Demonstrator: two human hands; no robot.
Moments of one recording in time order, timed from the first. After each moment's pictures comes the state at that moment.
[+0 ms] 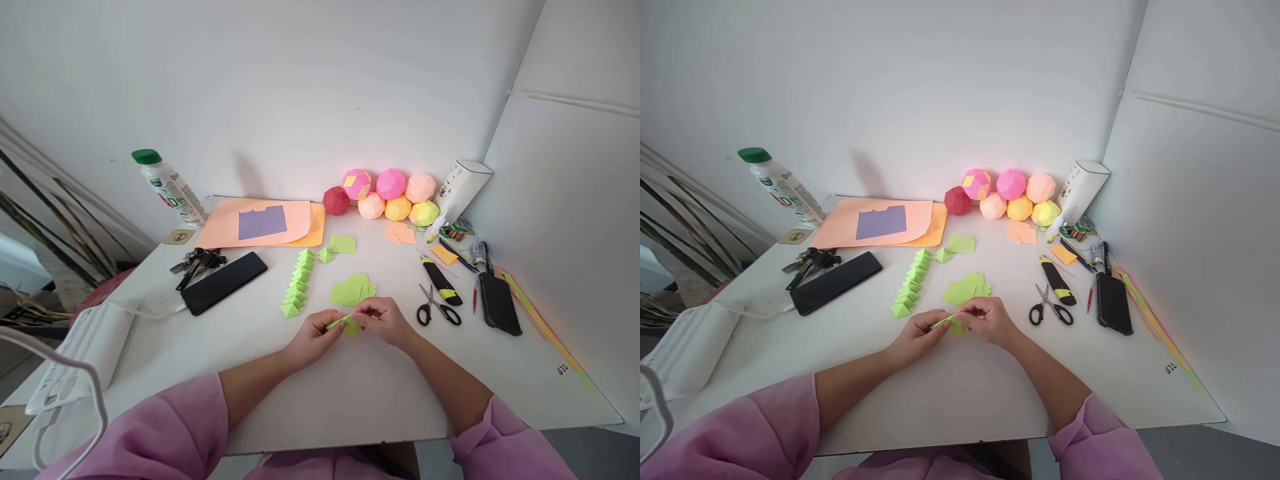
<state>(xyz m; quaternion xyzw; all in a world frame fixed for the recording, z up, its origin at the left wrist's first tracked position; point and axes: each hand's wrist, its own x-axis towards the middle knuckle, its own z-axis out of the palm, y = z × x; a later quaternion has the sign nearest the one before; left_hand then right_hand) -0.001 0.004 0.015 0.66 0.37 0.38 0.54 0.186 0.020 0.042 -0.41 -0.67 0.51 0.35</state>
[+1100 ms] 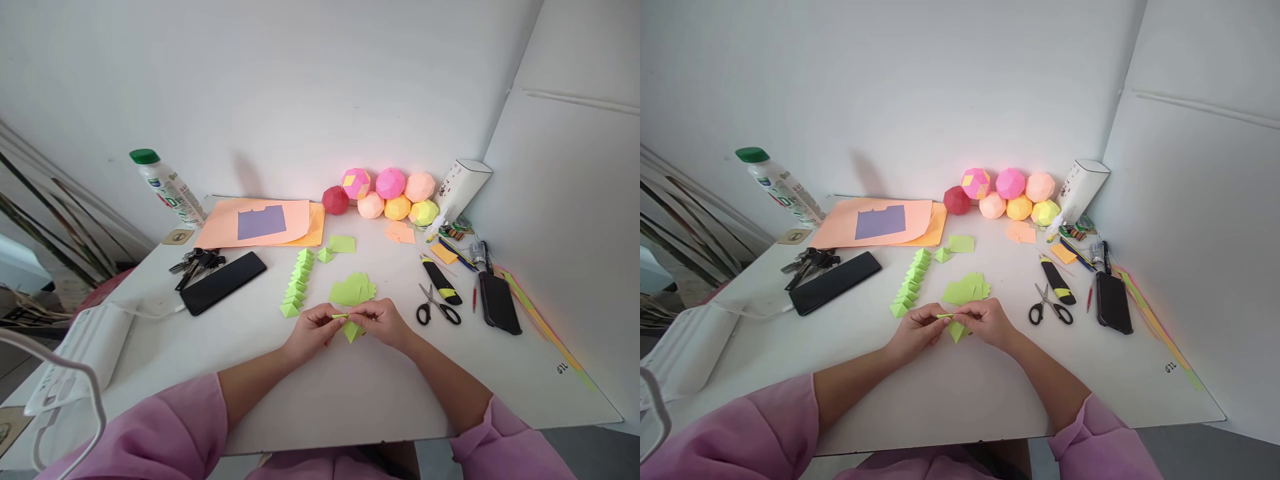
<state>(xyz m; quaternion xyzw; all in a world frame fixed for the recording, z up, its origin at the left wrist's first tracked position) 0.003 0.008 0.007 0.52 0.39 0.43 0.63 0.184 0.020 0.037 -0.42 -0.69 0.48 0.34</state>
